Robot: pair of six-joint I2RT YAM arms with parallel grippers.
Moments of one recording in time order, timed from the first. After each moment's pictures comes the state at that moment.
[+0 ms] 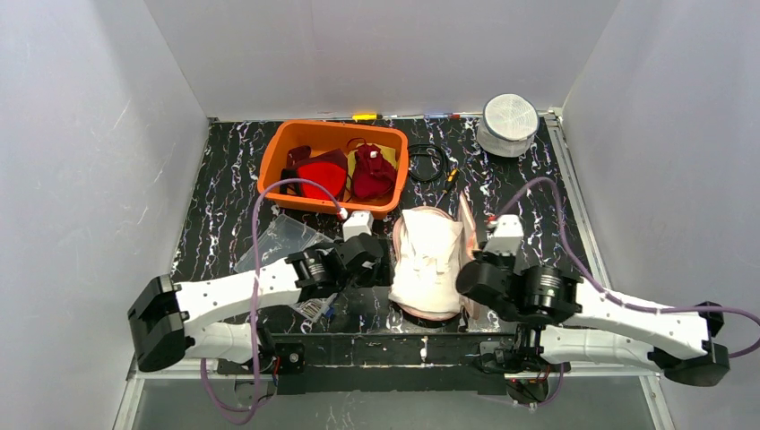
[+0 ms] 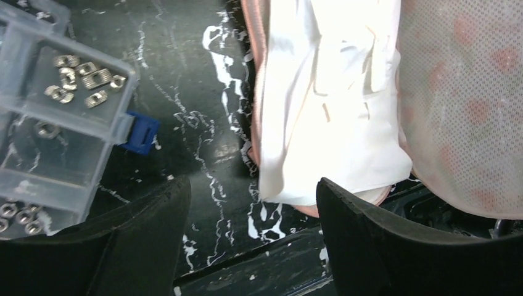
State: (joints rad) left arm -1.11 1.18 0.81 -0.49 -0.37 -0.93; right arm 1.32 0.84 0.87 -1.09 0.86 0.97
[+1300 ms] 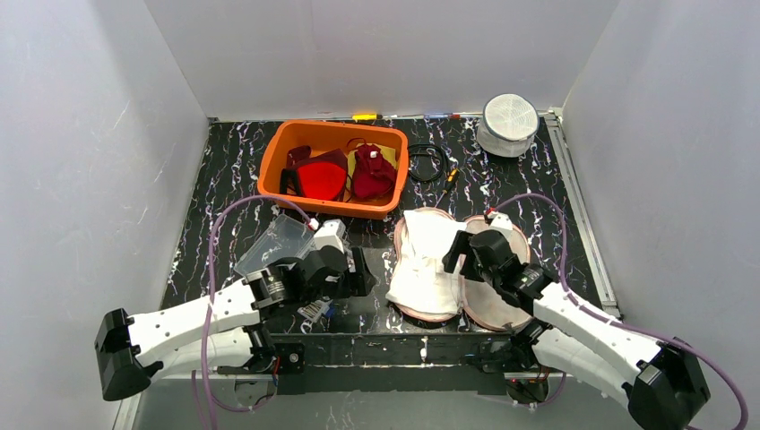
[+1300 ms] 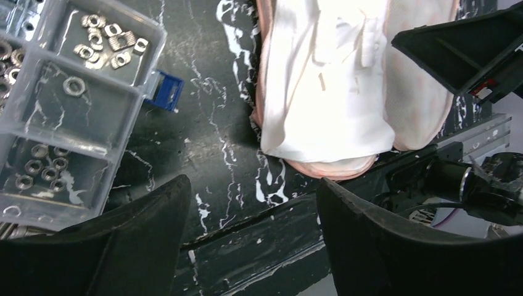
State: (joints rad) left arm -1.09 0.92 0.69 -0.53 -0.31 -0.95; right arm 0.72 0.85 0.48 -0.42 0.32 0.75
